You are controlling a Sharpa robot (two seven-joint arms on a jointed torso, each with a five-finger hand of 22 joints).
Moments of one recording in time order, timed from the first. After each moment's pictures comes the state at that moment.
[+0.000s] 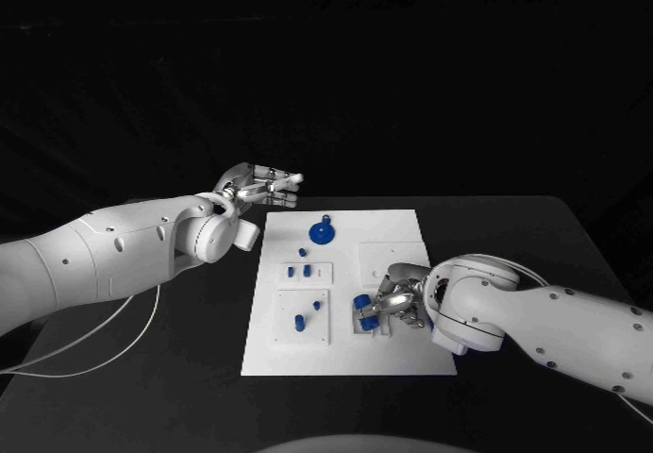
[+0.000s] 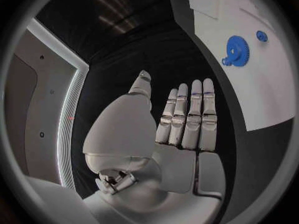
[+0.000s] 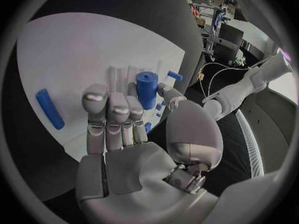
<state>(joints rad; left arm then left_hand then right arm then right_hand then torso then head) 1.28 -0.75 -0.16 1.20 -0.14 -0.26 0.32 1.33 -0.12 -0.06 0.16 0.13 1.03 0.12 0.07 0.07 1.16 0.12 0.06 0.06 1.17 0.12 0.07 0.09 0.07 1.08 0.10 0.08 0.16 1.08 -0.70 0.00 1.66 -1.11 -0.02 -0.66 0.94 -0.14 0.39 0.00 0.39 1.18 0.00 0.06 0.76 1.36 -0.06 1.04 1.27 1.46 -0.11 0.98 1.17 0.08 1.46 -0.13 0.81 1.23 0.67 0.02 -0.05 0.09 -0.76</state>
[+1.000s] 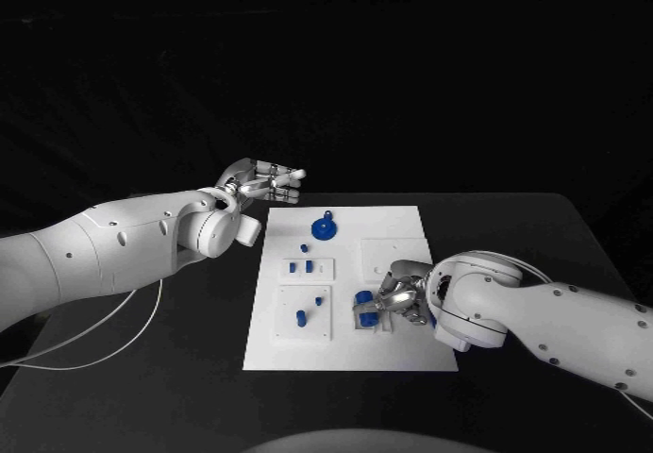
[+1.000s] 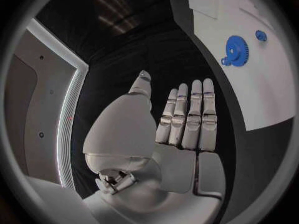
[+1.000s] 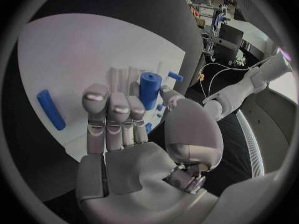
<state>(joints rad) 1.28 -0.75 -0.16 1.20 -0.14 -0.26 0.32 1.33 -0.12 -0.06 0.16 0.13 1.03 0.12 0.07 0.07 1.16 0.12 0.06 0.06 1.17 0.12 0.07 0.09 0.07 1.08 0.10 0.08 0.16 1.08 -0.70 0.00 1.66 -1.11 -0.01 -0.66 0.96 -0.19 0.37 0.17 0.06 1.20 0.00 0.07 0.76 1.36 -0.06 1.03 1.26 1.46 -0.11 0.97 1.17 0.08 1.46 -0.13 0.81 1.24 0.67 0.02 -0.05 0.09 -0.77</state>
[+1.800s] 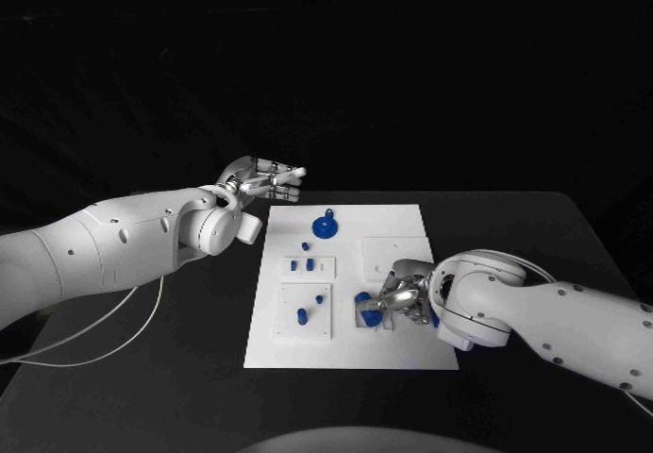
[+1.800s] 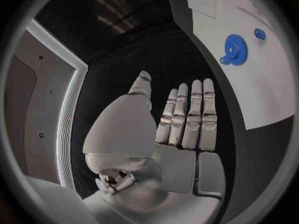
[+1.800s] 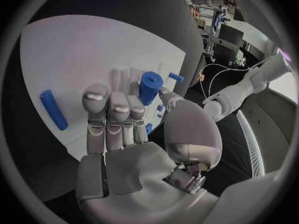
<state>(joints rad) 1.28 -0.75 -0.16 1.19 -0.14 -0.26 0.31 1.33 -0.12 -0.05 0.17 0.13 1.03 0.12 0.07 0.07 1.16 0.12 0.06 0.06 1.17 0.12 0.07 0.09 0.07 1.08 0.10 0.08 0.16 1.08 -0.71 0.00 1.66 -1.11 0.00 -0.66 0.96 -0.19 0.37 0.17 0.06 1.20 0.00 0.07 0.76 1.36 -0.06 1.02 1.25 1.46 -0.11 0.96 1.17 0.08 1.46 -0.13 0.80 1.24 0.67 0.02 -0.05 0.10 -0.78</state>
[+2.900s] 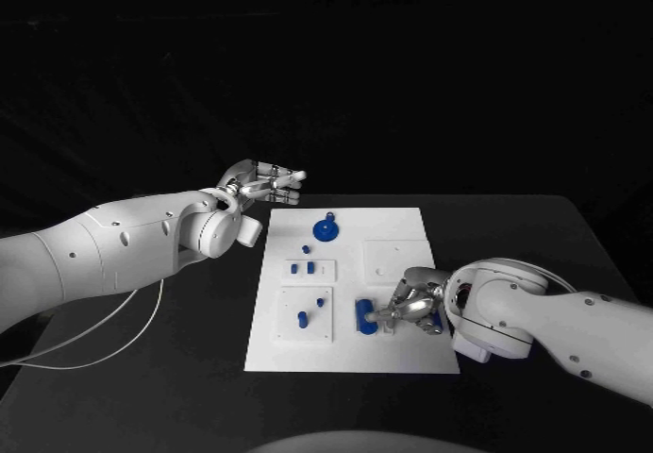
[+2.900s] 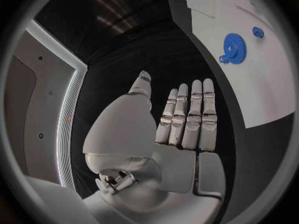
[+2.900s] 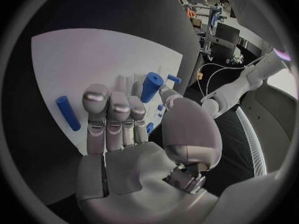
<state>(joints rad) 1.28 -0.75 -0.16 1.19 -0.15 -0.26 0.31 1.33 -0.12 -0.05 0.17 0.13 1.03 0.12 0.07 0.07 1.16 0.12 0.06 0.06 1.17 0.12 0.07 0.09 0.07 1.08 0.10 0.08 0.16 1.07 -0.79 0.01 1.72 -1.07 0.00 -0.64 1.02 -0.21 0.26 0.19 0.05 1.24 -0.01 0.07 1.05 1.36 -0.07 1.04 1.28 1.47 -0.11 0.95 1.18 0.08 1.47 -0.13 0.81 1.24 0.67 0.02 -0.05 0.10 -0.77</state>
